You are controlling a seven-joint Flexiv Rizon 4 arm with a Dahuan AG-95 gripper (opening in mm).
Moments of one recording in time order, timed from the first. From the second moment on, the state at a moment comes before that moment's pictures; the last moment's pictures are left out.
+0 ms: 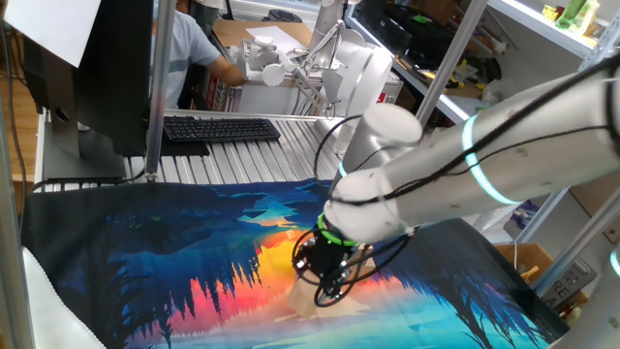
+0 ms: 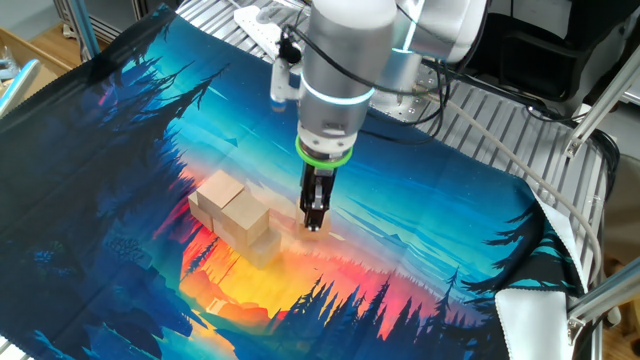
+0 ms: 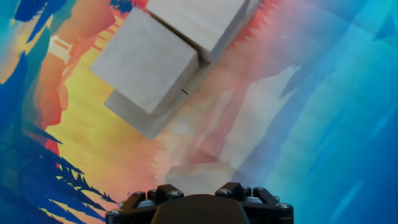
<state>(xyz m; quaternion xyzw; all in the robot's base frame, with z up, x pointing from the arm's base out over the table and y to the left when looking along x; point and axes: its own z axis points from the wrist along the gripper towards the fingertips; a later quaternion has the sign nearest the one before) 0.479 0.048 0.059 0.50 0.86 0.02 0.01</state>
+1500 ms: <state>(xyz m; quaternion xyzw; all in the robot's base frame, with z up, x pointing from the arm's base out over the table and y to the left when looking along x) 0.527 0.029 0.175 0.57 0.82 0.00 -0.01</state>
